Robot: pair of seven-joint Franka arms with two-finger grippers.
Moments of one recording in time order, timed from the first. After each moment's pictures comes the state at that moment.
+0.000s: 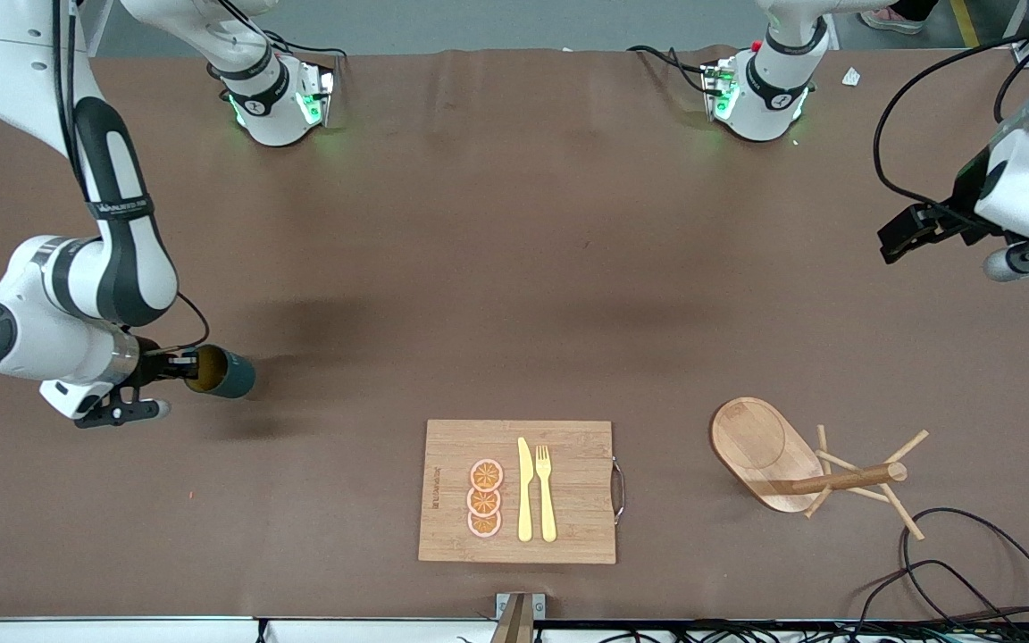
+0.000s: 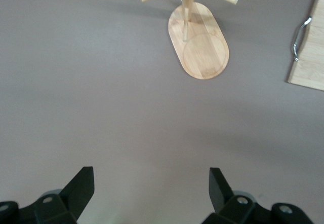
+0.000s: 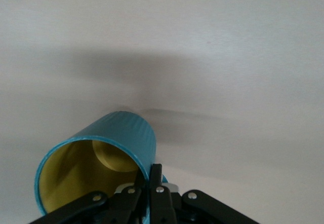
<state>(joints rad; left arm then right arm) 0.05 0.01 -0.18 -1.57 0.05 1.56 -0.31 0.11 0.46 -0.22 -1.84 0.16 2.18 -0.34</state>
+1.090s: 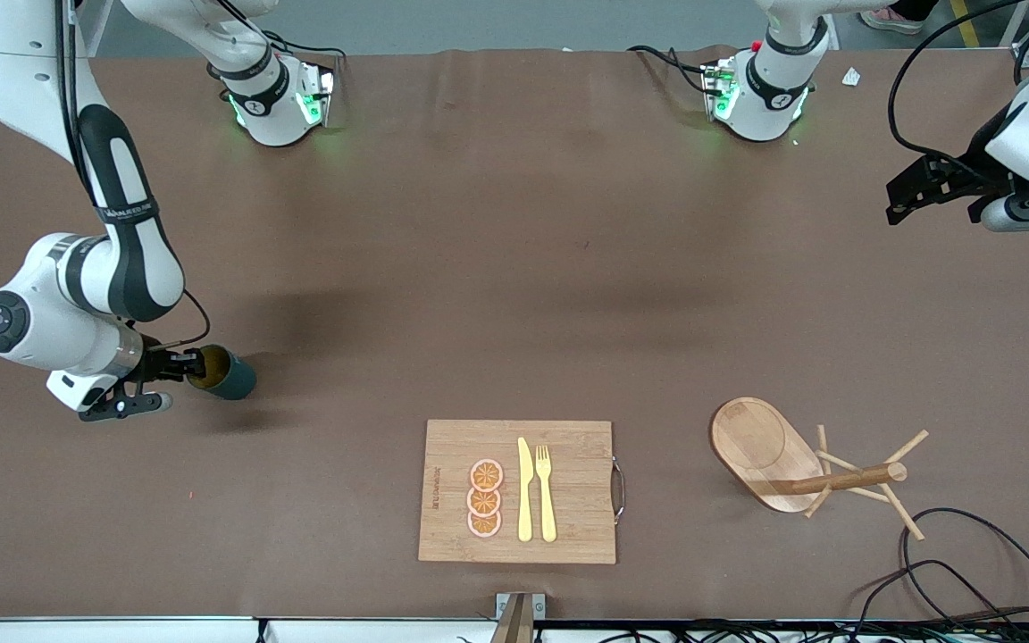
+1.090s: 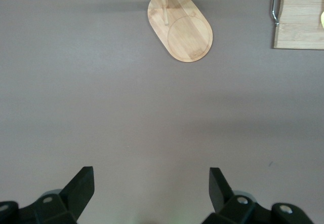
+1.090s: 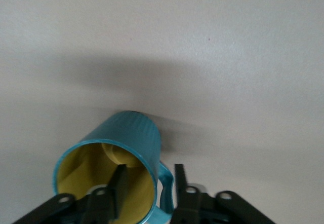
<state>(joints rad) 0.05 -0.09 -0.16 -1.66 0.00 1.58 -0.10 0.10 0.46 -0.20 -1.87 0.15 2.22 -0.35</state>
